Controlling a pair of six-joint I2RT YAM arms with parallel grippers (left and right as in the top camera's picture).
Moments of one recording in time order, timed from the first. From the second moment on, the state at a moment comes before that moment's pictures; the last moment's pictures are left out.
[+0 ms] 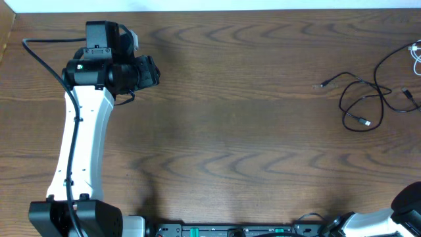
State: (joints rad) left arm 0.02 1.57 1.52 -0.99 0.23 -0.25; right arm -0.76 1.72 1.87 -0.92 -0.50 0.15
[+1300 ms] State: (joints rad) left arm 0.02 1.57 1.52 -1.00 0.23 -0.24; right arm 0.03 1.37 1.88 -1.48 -0.24 0.04
